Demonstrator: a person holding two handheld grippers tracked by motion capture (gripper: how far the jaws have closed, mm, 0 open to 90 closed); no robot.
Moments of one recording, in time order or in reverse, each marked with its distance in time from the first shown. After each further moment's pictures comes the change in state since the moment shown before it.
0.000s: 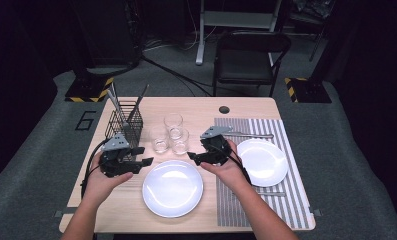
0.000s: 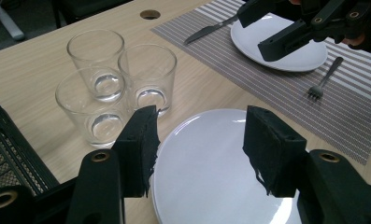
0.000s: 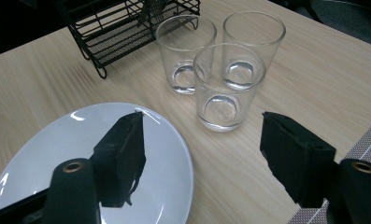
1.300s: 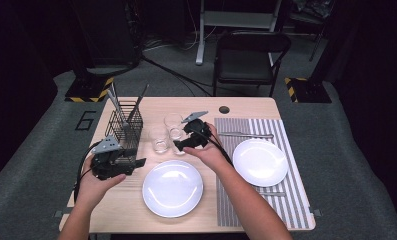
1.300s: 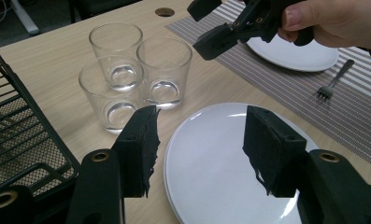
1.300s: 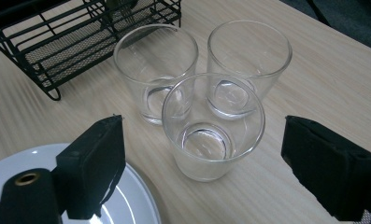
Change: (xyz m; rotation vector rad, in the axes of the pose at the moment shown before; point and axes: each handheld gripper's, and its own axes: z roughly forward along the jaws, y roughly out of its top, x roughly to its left) left arm 0.007 -0.011 -0.015 -0.011 0.036 -0.036; right arm -0.015 0.042 0.073 0.084 -0.047 -0.012
